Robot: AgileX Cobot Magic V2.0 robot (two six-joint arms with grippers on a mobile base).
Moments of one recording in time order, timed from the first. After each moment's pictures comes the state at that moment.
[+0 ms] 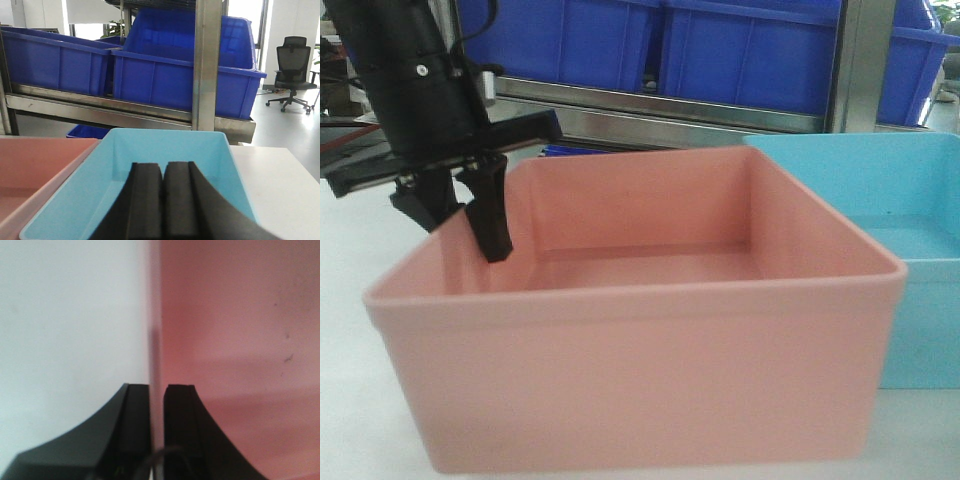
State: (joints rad) left arm -0.43 1.88 -1.42 -0.32 1.04 -0.18; right arm 0.10 -0.01 0.03 0.04 -0.14 0.01
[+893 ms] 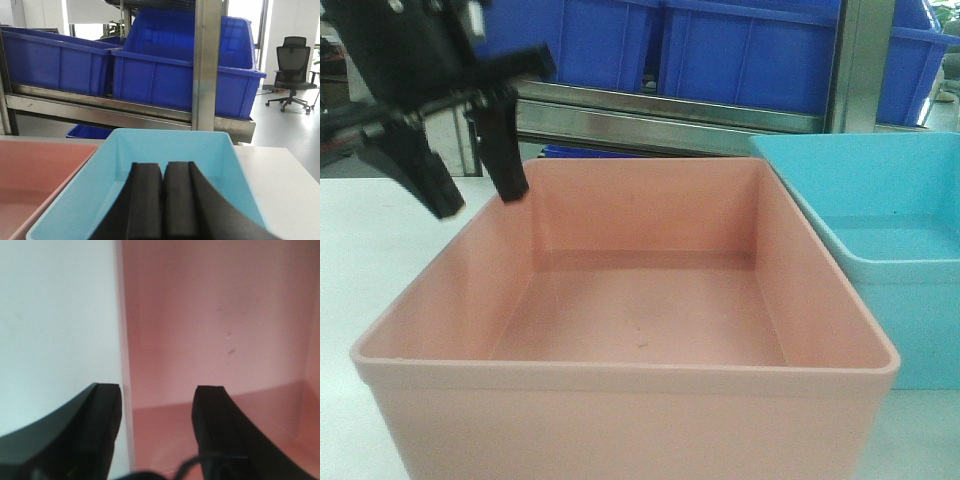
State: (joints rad) left arm -0.44 1.70 -1.36 -0.30 0.98 -0.15; right arm 0.10 -0.01 0.03 0.04 -0.14 0.01
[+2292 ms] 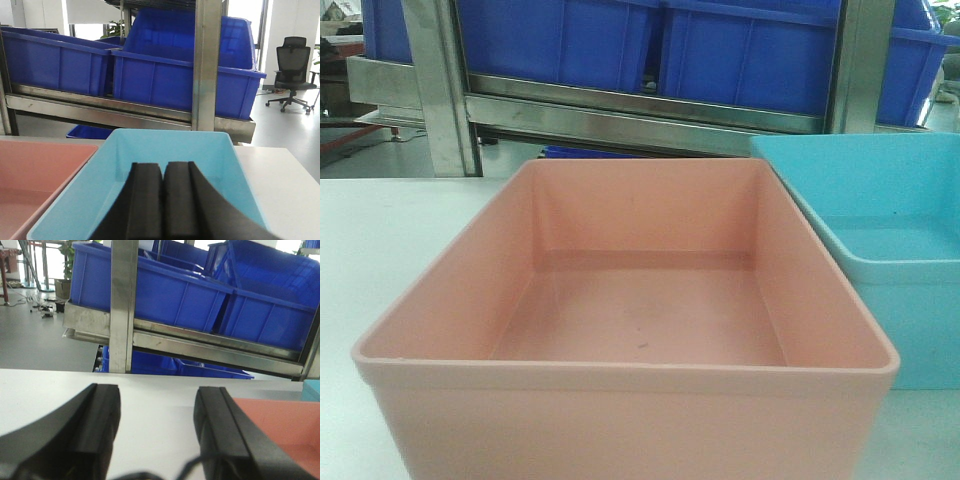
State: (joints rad) left arm -0.15 0.30 -0.31 -0.40 0.04 0.30; right arm 0.10 -0.01 0.03 0.04 -0.14 0.01
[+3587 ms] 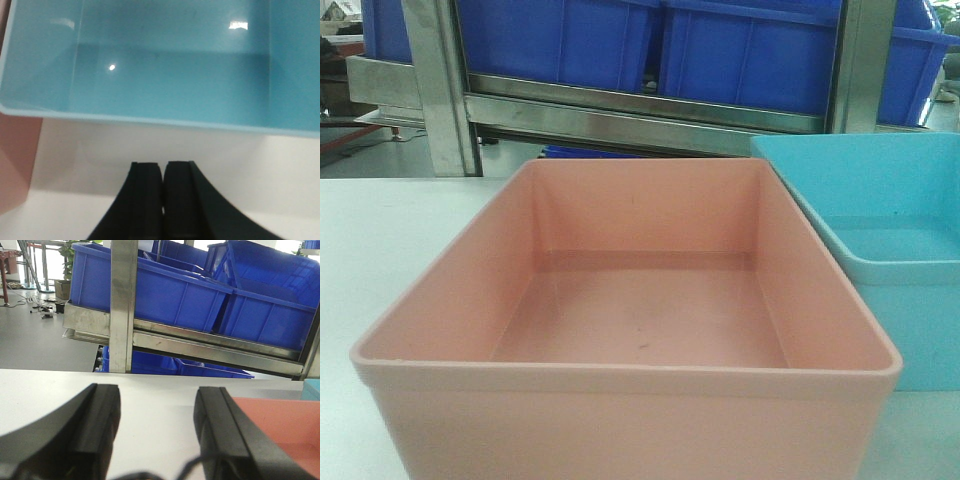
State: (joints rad) left arm -0.15 0.29 -0.31 -0.40 0.05 0.30; right arm 0.10 0.94 -0.65 0.10 0.70 0.02
